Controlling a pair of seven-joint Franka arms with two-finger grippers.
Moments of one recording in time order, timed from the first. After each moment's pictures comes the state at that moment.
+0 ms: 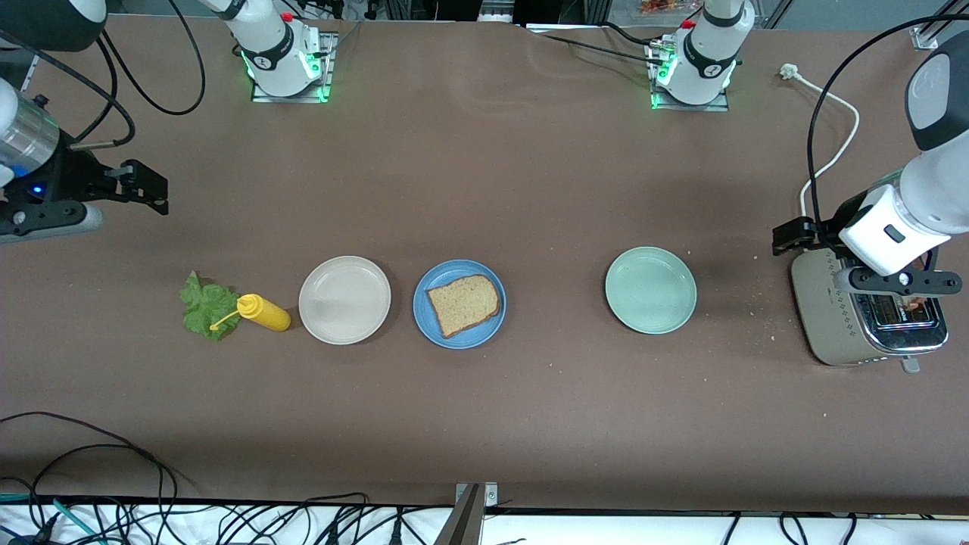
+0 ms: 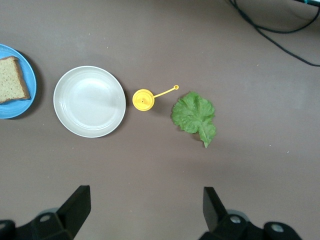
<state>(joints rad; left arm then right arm) 0.09 0.26 -0.18 -1.44 0.03 1.59 -0.05 0.21 0.16 -0.10 -1.42 -0.04 1.56 -0.09</state>
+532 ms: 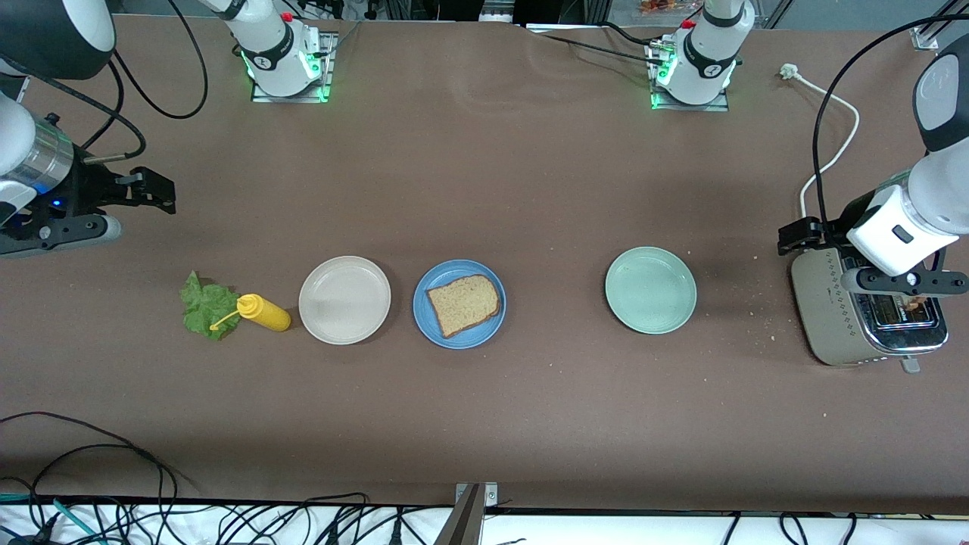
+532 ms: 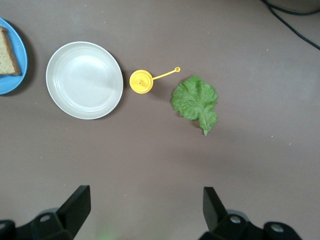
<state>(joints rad) 0.11 0.26 -0.18 -1.44 0.03 1.58 -0.05 0.20 0.19 -0.12 -1.42 -0.04 1.50 -0.16</state>
